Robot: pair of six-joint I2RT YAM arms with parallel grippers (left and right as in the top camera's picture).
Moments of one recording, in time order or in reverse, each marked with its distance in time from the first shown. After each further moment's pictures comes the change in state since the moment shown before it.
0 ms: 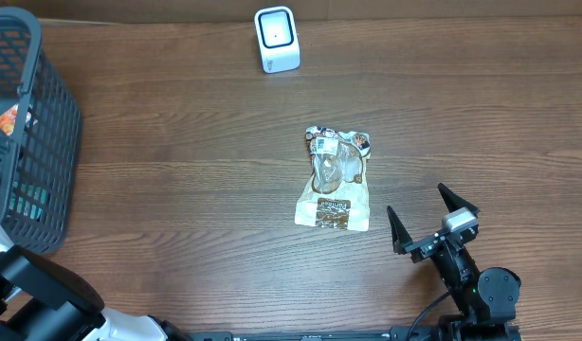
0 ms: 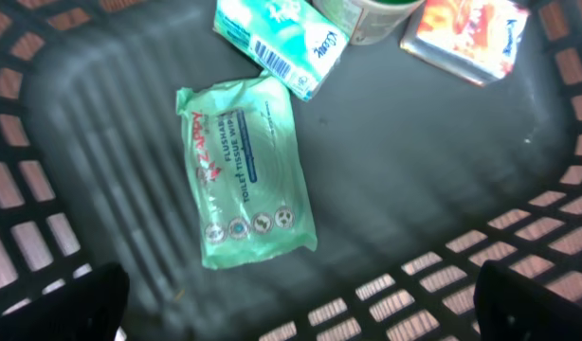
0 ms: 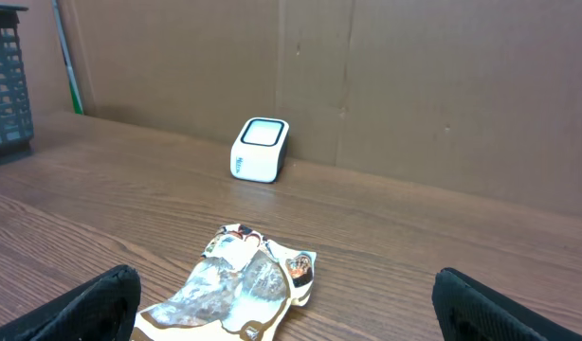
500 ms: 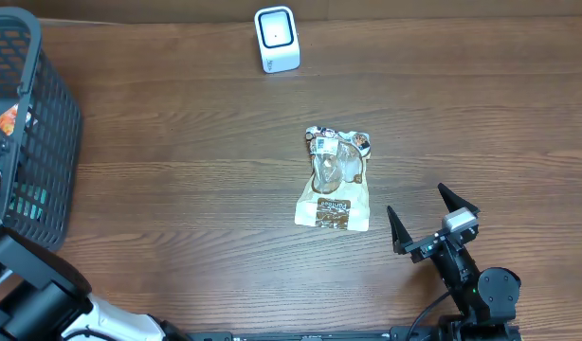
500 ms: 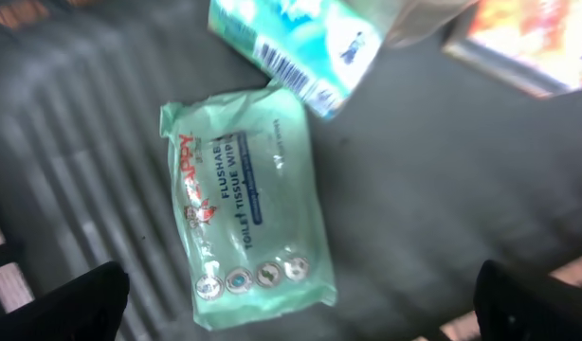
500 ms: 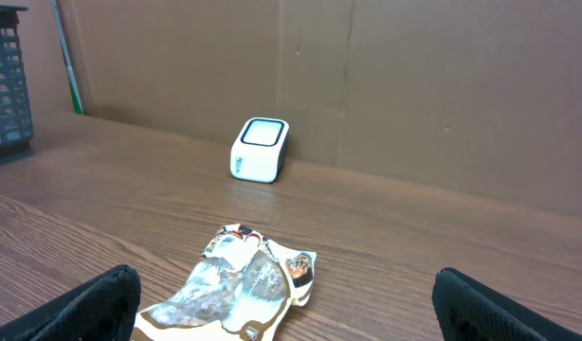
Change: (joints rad) left arm 0.017 0.115 -0.026 0.103 -0.015 0.008; right arm 0.000 0.000 0.000 -0.001 0.000 0.000
